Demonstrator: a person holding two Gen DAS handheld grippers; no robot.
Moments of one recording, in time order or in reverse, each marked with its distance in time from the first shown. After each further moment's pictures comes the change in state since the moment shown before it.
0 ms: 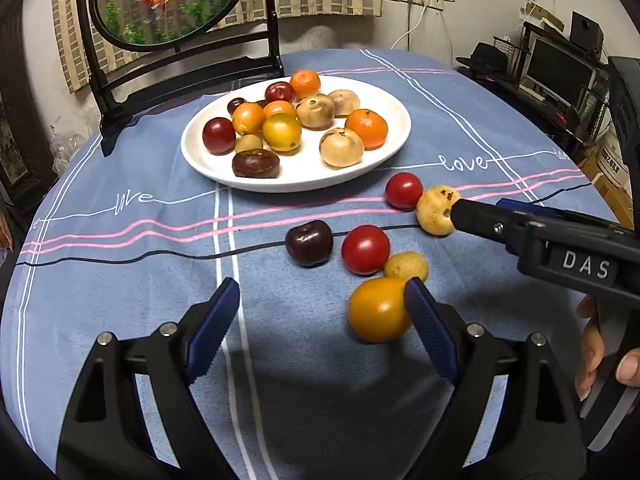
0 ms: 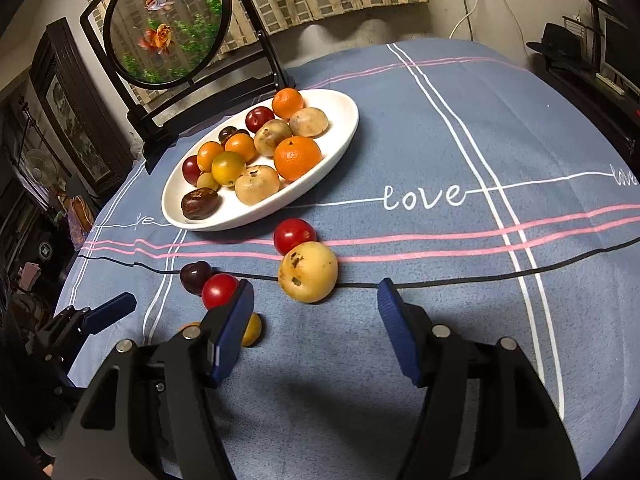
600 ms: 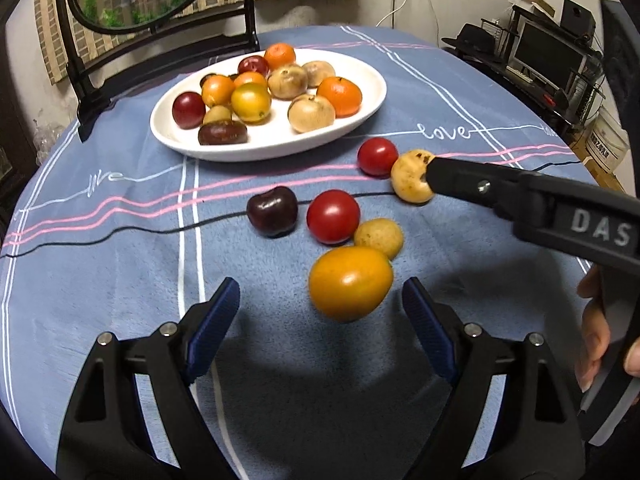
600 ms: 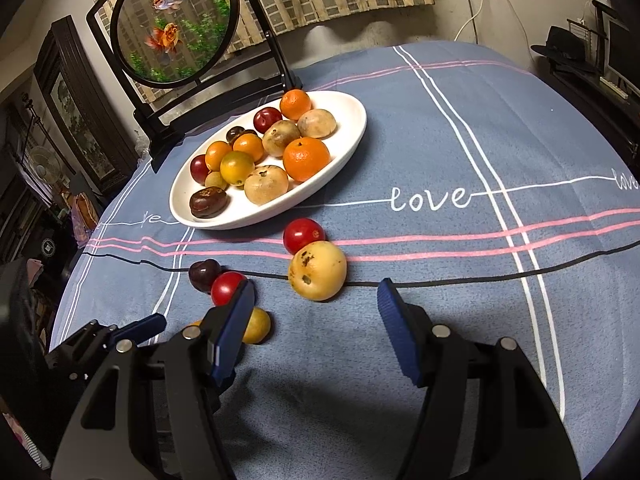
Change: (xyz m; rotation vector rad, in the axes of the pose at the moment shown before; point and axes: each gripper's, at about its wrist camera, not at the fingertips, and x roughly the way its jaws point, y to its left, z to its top) left arm 0.015 -0.015 -0.012 0.014 0.076 -0.056; right arm -0.001 0.005 0.000 -0.016 -0.002 0.011
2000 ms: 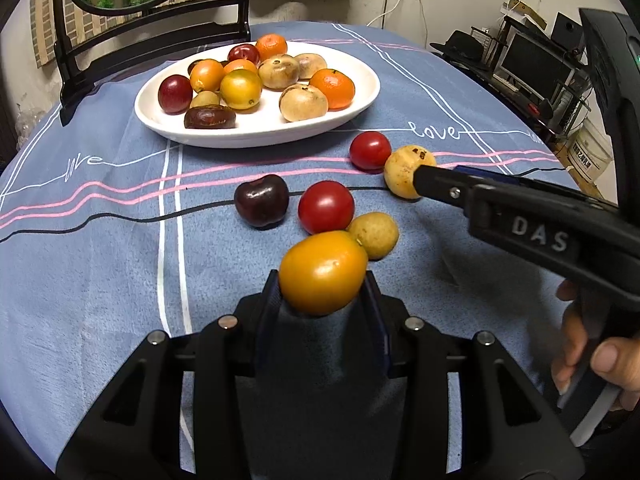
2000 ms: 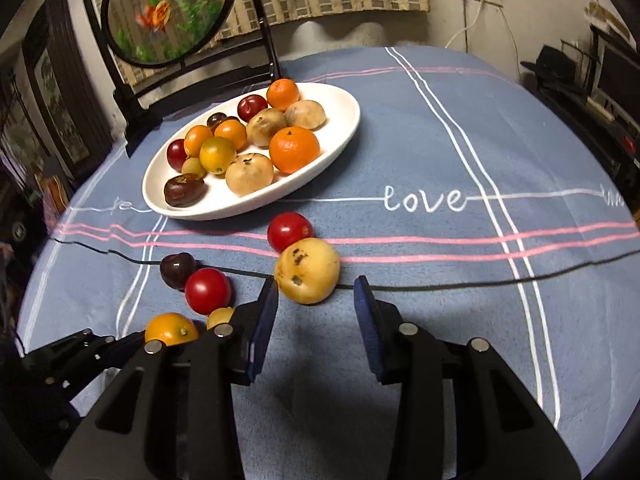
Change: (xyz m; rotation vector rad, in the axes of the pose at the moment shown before) left arm 0.007 0.008 -0.005 -0.027 -0.009 -0.088; right arm 0.013 0.010 -0.002 -0.043 0.010 -0.114
